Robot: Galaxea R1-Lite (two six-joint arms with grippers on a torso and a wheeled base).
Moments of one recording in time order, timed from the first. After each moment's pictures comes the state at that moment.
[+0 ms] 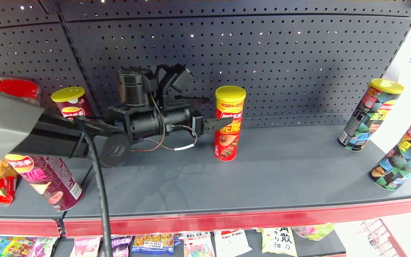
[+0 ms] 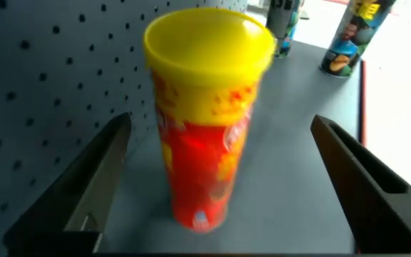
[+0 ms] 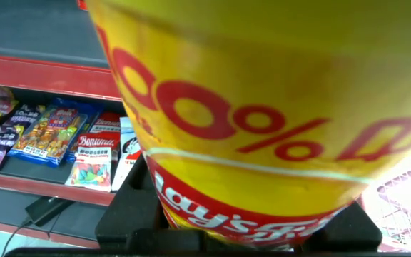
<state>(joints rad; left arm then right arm) -0.51 2.02 -1.24 -0.71 -0.57 0.08 0.22 0.10 -0.02 -0.02 -0.04 -0.07</state>
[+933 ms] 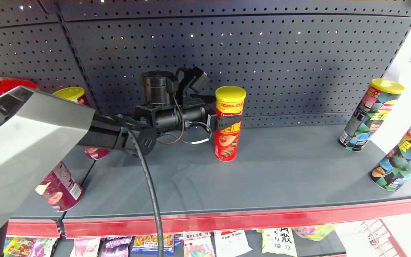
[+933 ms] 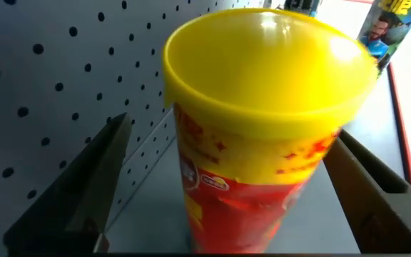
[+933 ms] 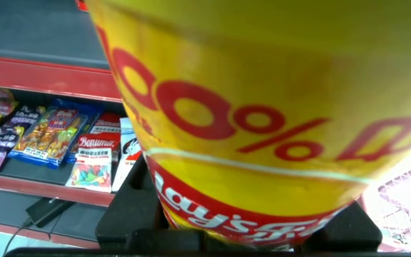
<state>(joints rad) -0.52 2.19 -1.46 -0.68 -0.57 0.12 0.22 0.10 -0.02 -0.02 -0.04 -0.06</state>
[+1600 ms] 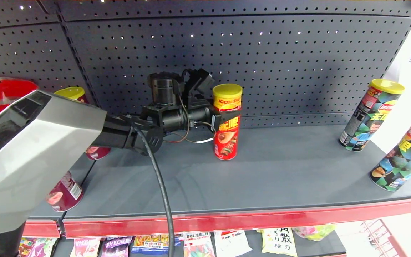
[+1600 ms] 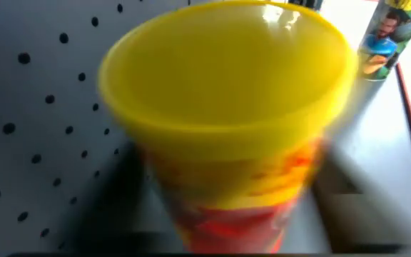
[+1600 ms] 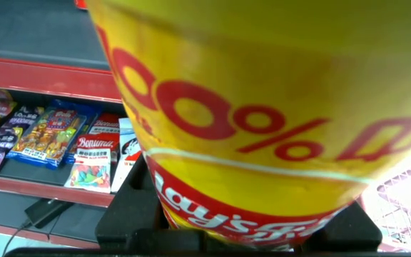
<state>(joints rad) -0.53 2.24 -1.54 -0.65 -0.57 0.14 0.22 0.10 -0.02 -0.02 -0.05 -0.06</state>
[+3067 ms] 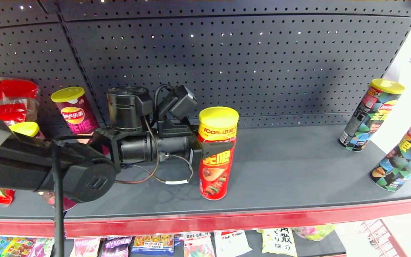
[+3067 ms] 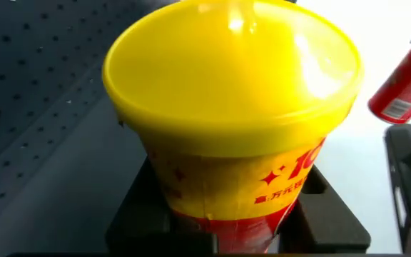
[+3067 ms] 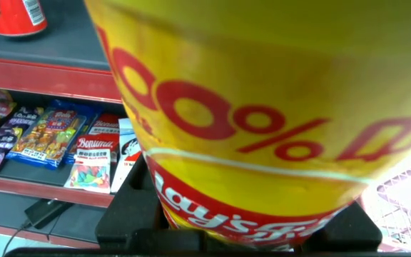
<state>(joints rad) -0.58 1.89 -0.97 -0.78 -0.67 0.14 0.22 0.10 -0.02 -0.03 -0.05 -0.06</state>
